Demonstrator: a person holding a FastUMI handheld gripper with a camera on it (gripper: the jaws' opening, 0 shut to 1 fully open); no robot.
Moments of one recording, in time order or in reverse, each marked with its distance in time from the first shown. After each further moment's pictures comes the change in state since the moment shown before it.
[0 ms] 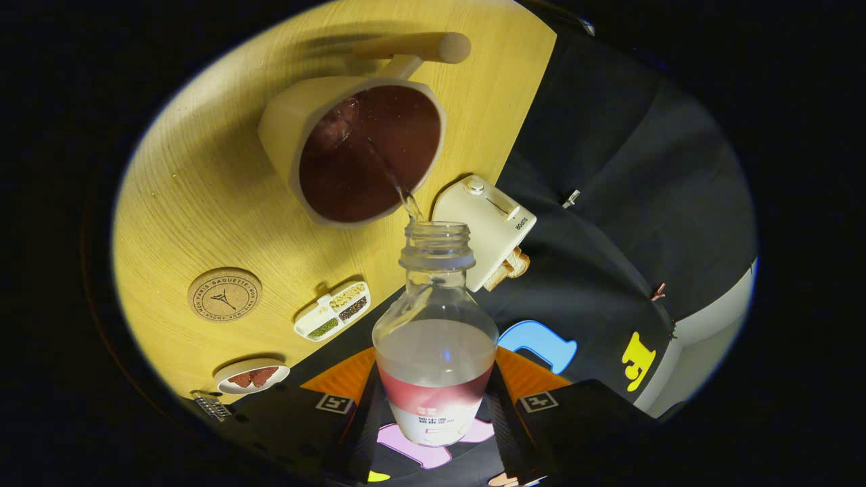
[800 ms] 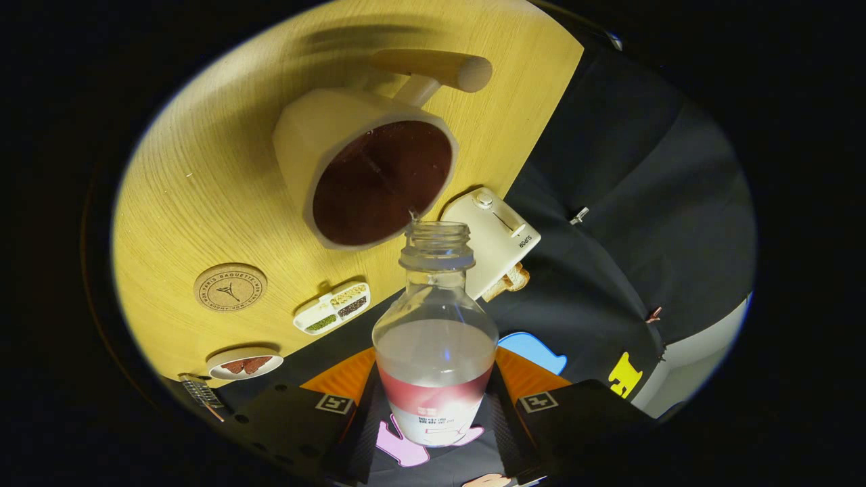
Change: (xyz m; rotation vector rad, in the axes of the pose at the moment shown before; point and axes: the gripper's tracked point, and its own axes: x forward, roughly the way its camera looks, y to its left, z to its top) arm -0.007 -0.005 0.013 -0.080 0.011 0.033
